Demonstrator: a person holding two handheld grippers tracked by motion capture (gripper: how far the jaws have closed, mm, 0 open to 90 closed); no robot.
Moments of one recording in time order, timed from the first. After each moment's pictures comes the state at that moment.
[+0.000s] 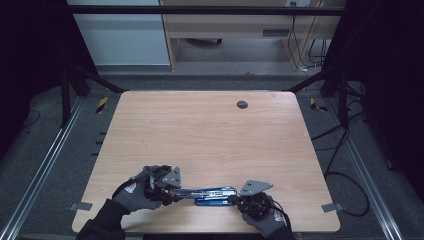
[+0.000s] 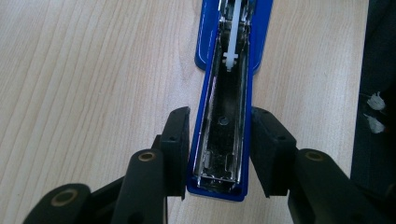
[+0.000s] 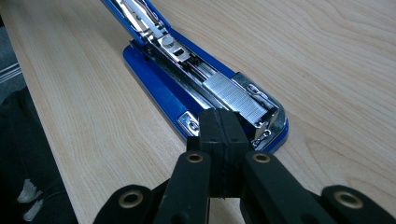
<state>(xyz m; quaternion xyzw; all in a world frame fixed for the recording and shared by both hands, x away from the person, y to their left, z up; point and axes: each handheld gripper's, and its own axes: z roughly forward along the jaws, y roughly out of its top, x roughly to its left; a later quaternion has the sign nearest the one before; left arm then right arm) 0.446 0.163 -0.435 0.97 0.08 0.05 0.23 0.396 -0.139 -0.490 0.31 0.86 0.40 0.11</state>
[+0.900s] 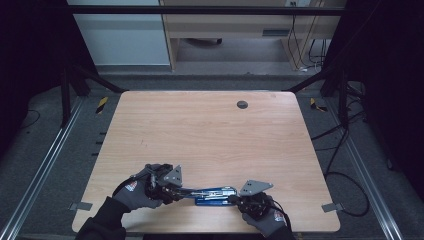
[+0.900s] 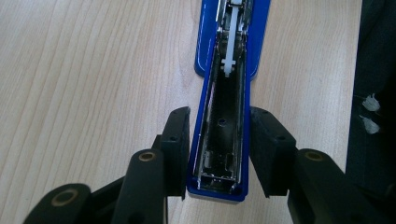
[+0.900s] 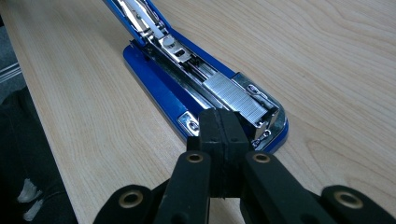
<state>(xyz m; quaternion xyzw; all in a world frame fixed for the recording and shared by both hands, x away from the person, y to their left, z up) 0.447 0.161 -0.429 0.97 0.07 0.05 0.23 0.397 -0.139 -0.490 0.31 0.86 0.40 0.11</state>
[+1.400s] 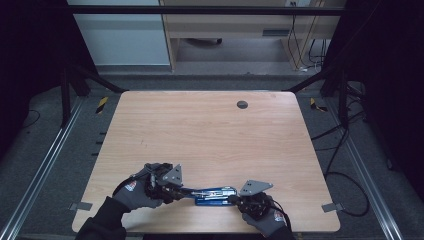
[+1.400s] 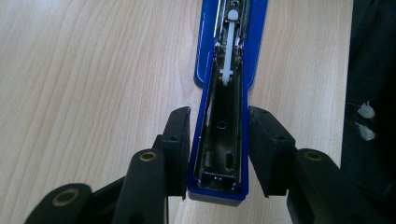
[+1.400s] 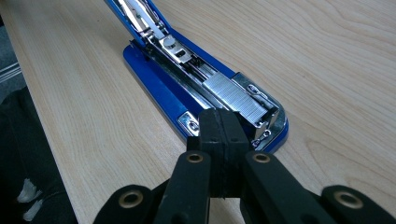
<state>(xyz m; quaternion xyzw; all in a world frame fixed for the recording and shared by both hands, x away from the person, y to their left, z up) 0.445 0.158 -0.422 0.97 0.07 0.06 0.24 0.397 -0.139 -0.490 0.31 0.86 0.40 0.11</state>
